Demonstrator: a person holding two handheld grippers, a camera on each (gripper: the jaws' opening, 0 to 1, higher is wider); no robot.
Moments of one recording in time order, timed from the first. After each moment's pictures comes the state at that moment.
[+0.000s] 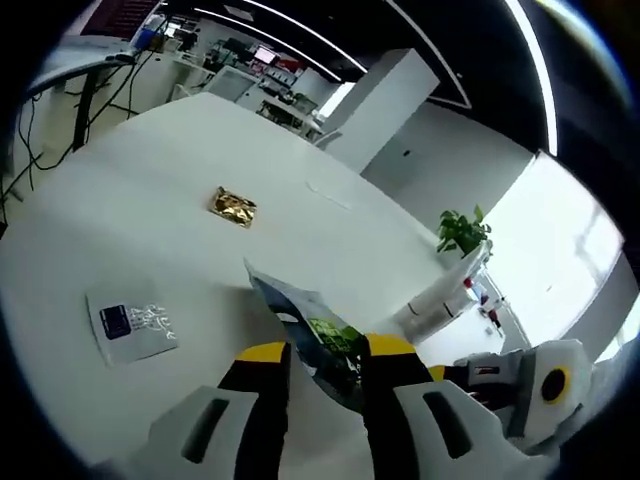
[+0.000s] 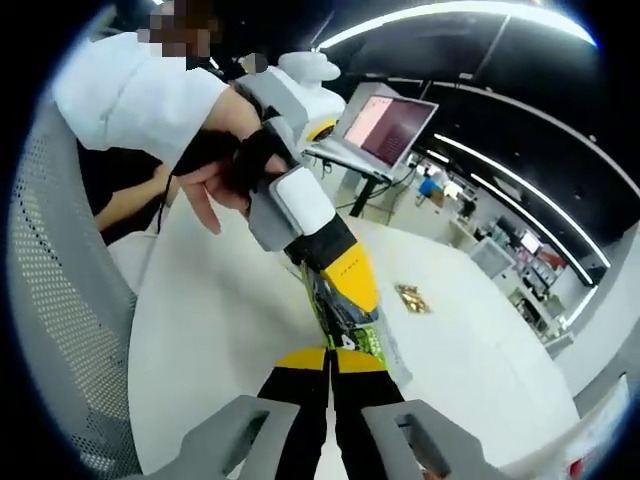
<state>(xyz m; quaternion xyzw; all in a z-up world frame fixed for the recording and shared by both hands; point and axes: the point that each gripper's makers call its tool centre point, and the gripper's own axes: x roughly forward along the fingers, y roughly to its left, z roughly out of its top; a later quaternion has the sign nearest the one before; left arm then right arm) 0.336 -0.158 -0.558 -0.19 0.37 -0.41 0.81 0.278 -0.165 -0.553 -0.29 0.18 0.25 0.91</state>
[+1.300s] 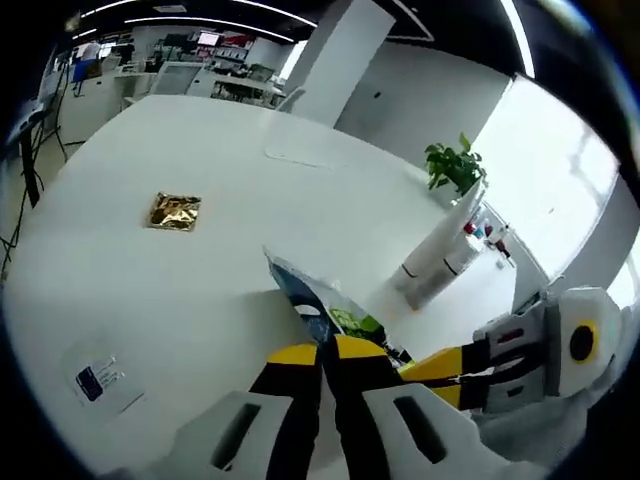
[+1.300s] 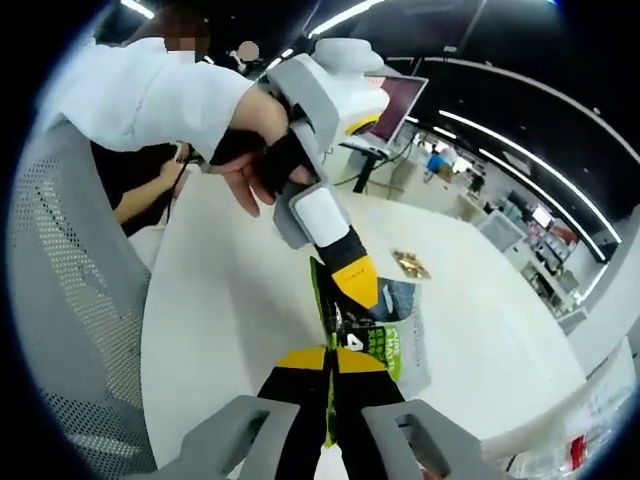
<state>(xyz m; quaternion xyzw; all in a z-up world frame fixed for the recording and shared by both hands) 0.318 -0.215 -0.557 -0.04 0.39 -0.48 0.79 0.260 -0.209 -0.562 -0.26 0.24 0.26 0.90</state>
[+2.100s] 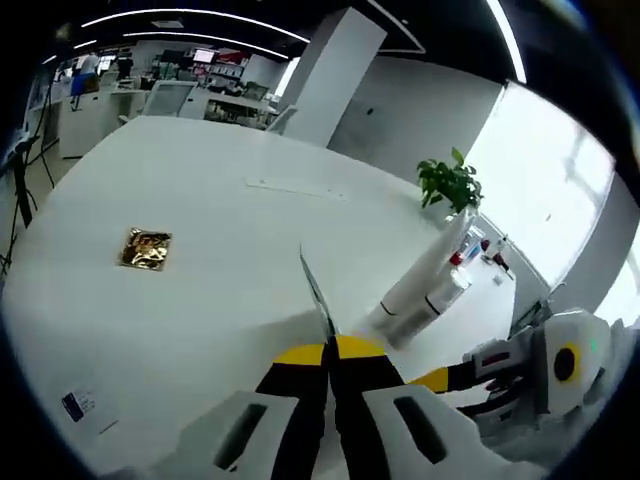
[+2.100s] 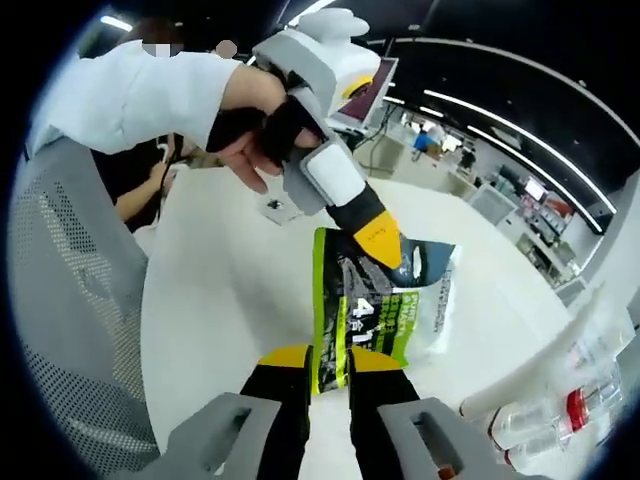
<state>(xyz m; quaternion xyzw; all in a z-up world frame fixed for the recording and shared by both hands) 0.323 -0.253 -0.528 -0.06 0.35 -0.48 0.80 0.241 -0.255 -0.563 -0.23 0.28 0.24 0.90</state>
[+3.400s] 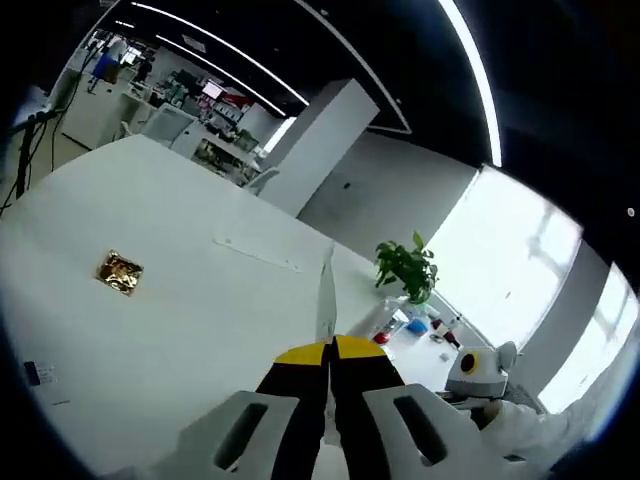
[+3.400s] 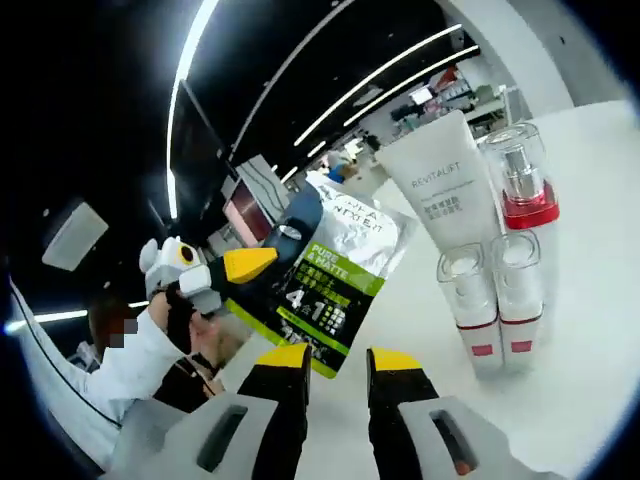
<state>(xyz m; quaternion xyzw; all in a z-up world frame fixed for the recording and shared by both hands) 0.305 -0.257 -0.442 -0.25 0.25 -0.52 0.78 0.221 -0.304 -0.508 0.30 0.20 0.16 0.92</state>
